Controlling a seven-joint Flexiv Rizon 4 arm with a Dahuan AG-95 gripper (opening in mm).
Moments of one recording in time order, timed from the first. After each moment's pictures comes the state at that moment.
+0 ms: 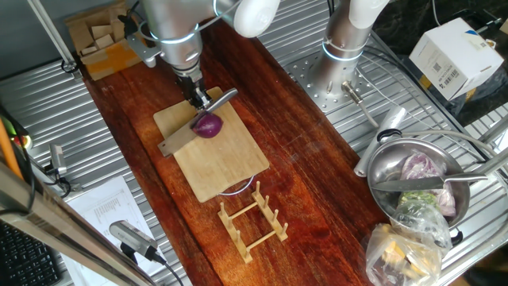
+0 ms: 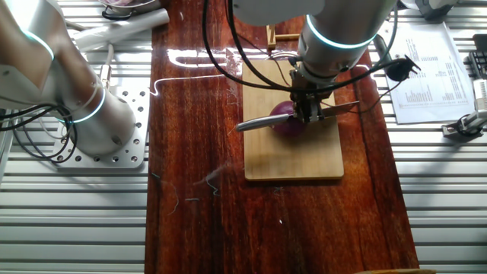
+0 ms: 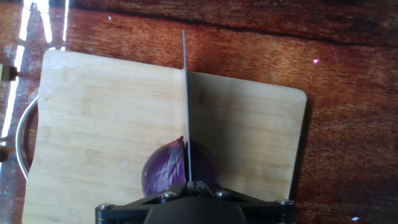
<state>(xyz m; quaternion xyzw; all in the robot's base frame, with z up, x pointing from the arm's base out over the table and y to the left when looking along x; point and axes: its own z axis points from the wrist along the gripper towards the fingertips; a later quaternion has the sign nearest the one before) 0.478 -0.016 0.121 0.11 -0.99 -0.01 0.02</state>
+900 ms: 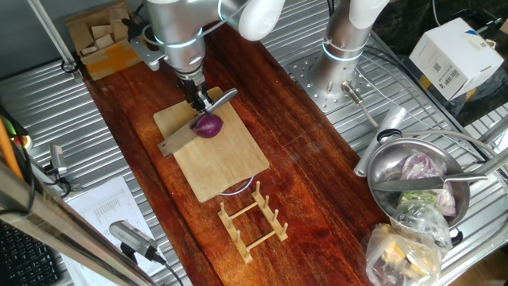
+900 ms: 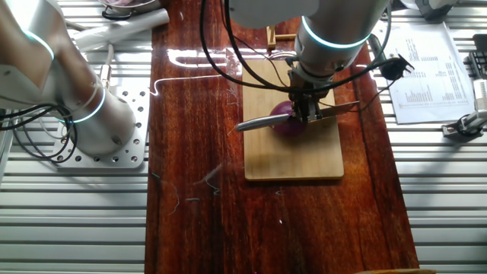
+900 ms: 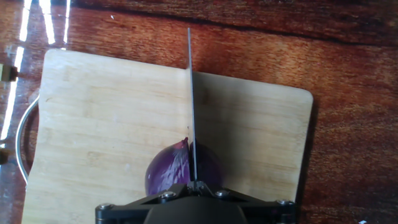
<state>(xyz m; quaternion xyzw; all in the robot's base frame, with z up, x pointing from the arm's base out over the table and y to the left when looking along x) 0.478 -0.013 0.111 0.11 -0.99 -0.01 0.02</state>
